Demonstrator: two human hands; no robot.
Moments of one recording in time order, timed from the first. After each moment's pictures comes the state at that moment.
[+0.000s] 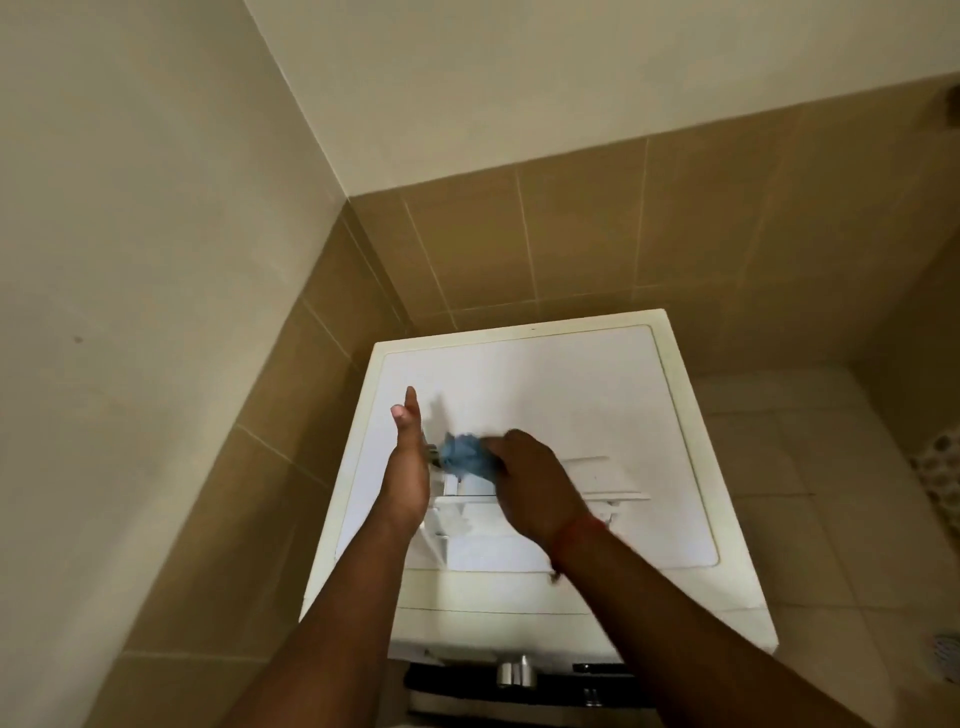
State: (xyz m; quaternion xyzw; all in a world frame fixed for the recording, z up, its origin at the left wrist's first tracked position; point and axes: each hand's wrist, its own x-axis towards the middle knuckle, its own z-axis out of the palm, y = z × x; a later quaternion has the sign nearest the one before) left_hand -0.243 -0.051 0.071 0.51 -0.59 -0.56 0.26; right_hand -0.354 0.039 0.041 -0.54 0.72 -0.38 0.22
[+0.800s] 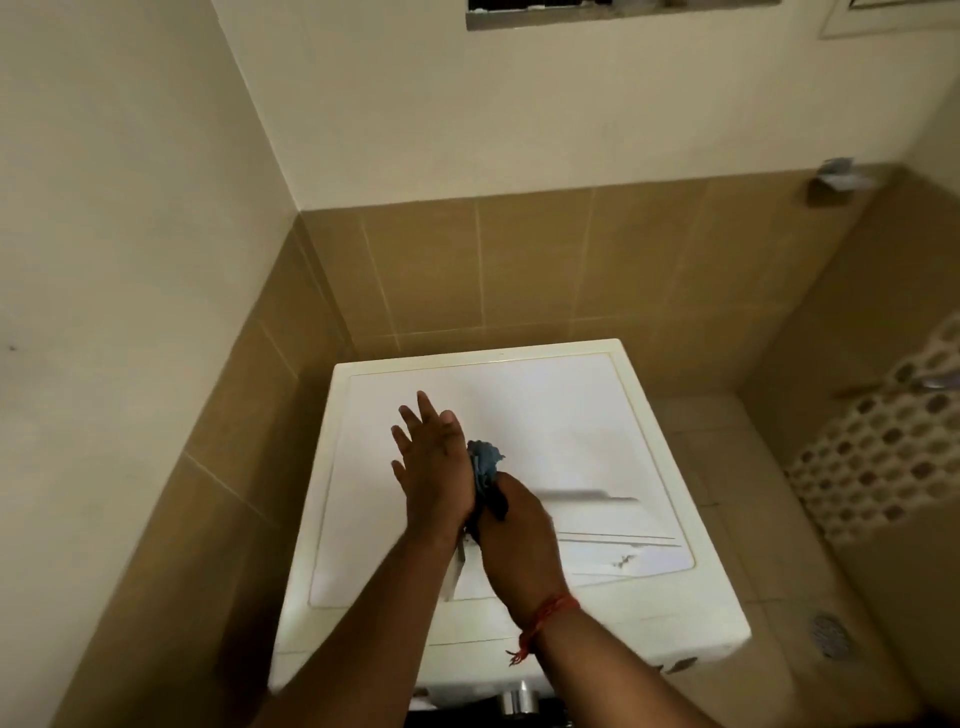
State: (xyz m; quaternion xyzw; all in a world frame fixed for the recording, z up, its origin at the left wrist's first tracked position) left_hand -0.254 -0.070 0.056 0.52 -0.72 -0.40 0.22; right_hand -0.272 0.034 0.057 -0.24 0.77 -0.53 0.27
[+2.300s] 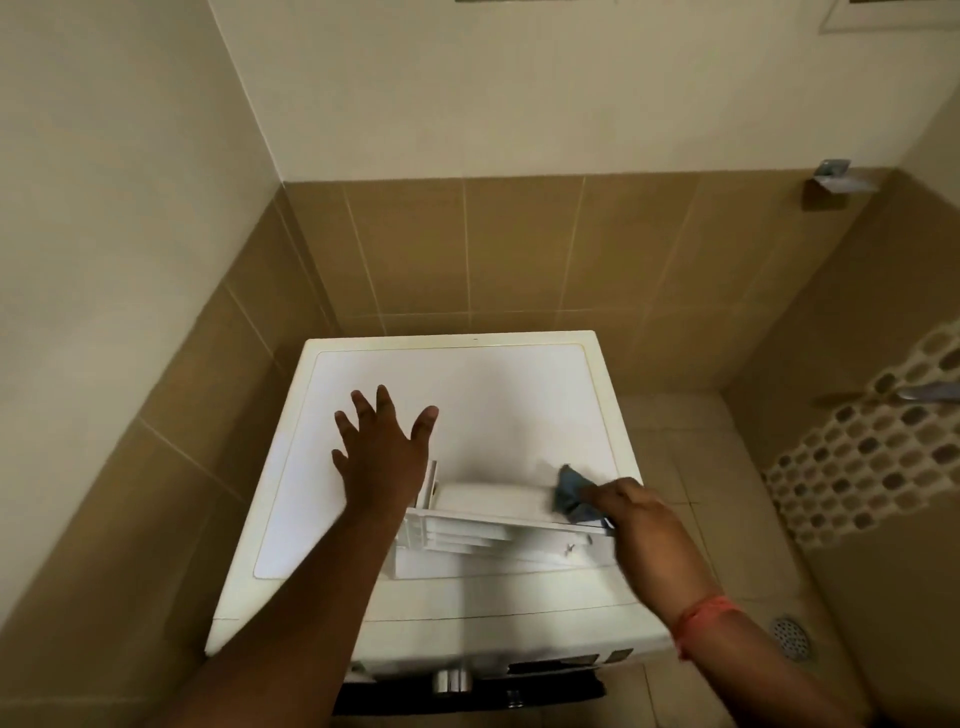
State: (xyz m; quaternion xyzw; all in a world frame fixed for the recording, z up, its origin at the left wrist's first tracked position) left_hand -0.261 -0.067 0.048 0.56 -0.79 -0.22 0.09; right_hand -0.427 0.177 0.024 -0.48 0.83 -0.27 0.10
